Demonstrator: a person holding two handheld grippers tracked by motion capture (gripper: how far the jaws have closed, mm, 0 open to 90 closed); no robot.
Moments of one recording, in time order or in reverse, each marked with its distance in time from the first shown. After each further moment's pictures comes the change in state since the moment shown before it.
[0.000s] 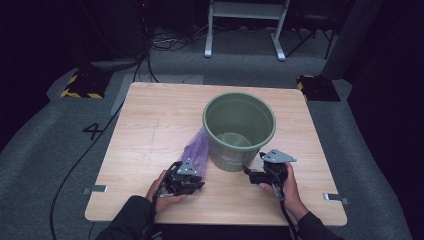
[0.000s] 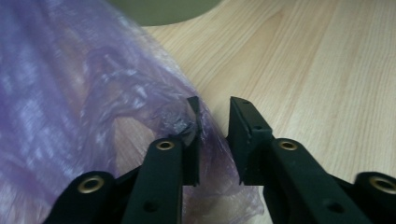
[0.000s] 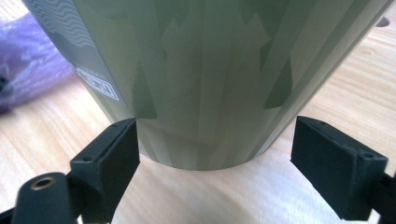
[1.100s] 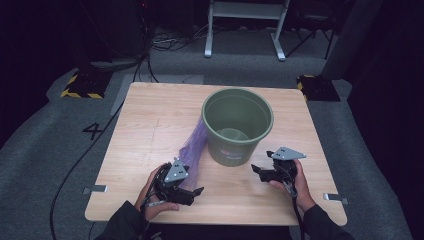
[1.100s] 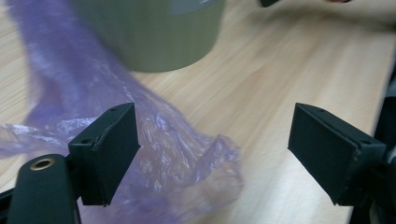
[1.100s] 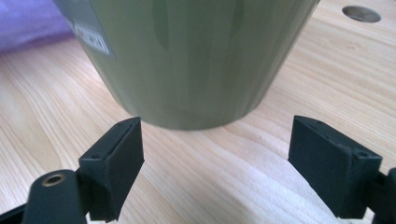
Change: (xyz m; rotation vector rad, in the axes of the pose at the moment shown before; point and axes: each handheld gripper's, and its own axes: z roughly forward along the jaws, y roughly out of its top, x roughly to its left) left arm -0.028 0.007 -0.059 -0.147 0.158 -0.013; right arm -0.029 -0.008 -0.011 0.028 0.035 -0.033
